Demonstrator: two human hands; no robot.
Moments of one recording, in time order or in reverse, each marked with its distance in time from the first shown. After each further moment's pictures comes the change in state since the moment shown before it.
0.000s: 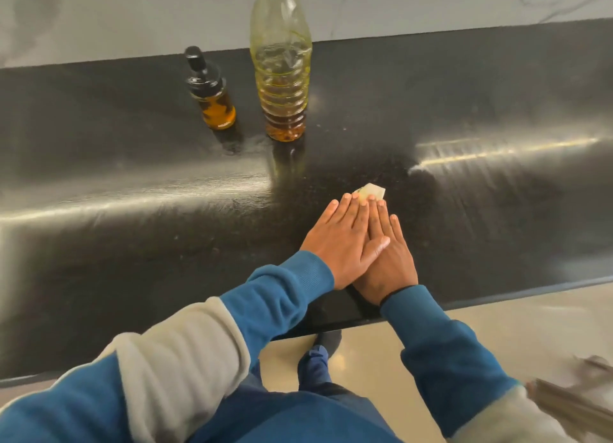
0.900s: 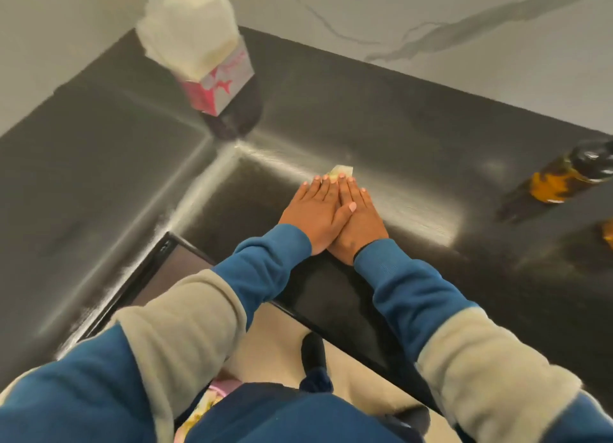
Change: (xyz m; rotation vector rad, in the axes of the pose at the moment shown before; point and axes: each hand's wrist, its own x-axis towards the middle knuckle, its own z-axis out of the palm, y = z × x) left_hand -0.289 -0.360 -0.027 -0.202 0.154 -0.807; right_hand 0.109 -0.462 -0.001 -0.035 -0.093 -0.780
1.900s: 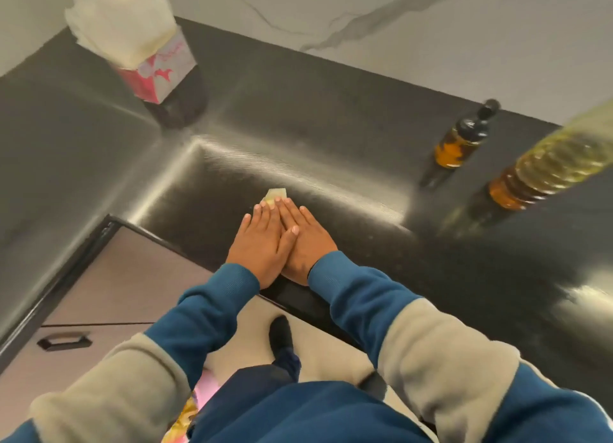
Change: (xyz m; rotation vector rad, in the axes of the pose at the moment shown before) left_hand -0.087 0.067 0.049 -0.118 0.033 -0.132; right_hand -0.095 0.016 0.022 -0.129 -0.069 -0.194
